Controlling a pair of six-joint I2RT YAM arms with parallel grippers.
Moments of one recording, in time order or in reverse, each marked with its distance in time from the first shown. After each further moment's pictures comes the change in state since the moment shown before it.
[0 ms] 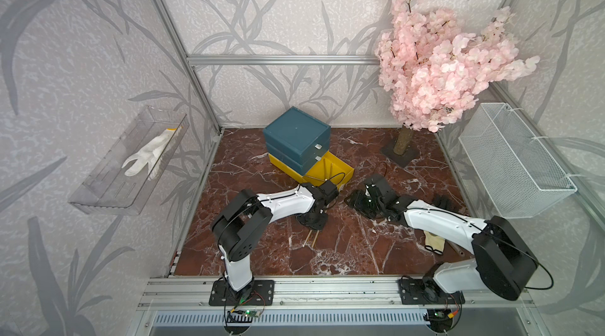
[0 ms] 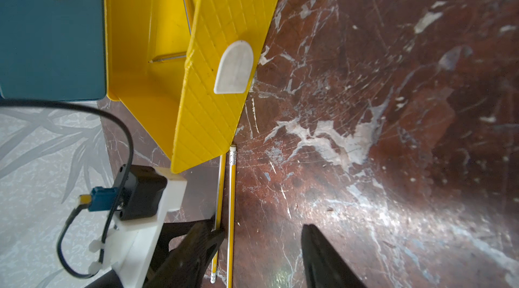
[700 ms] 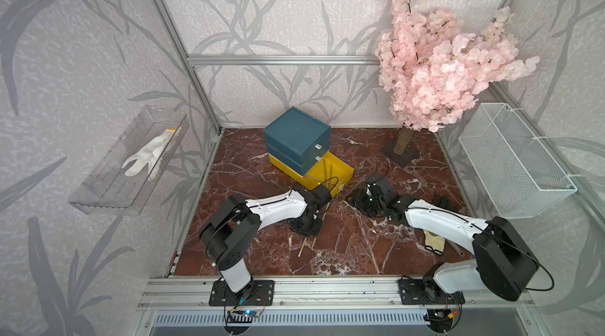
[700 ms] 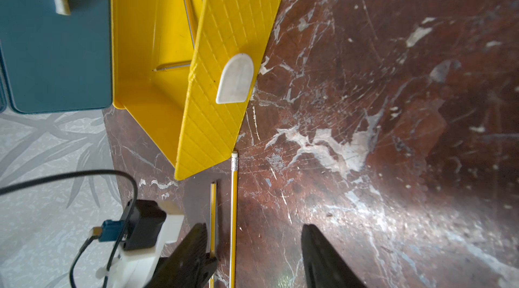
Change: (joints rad) left arm 0.010 -0.134 -0.103 -0.055 0.097 -0.046; right arm -0.020 -0.004 0.003 0.007 -0.002 0.000
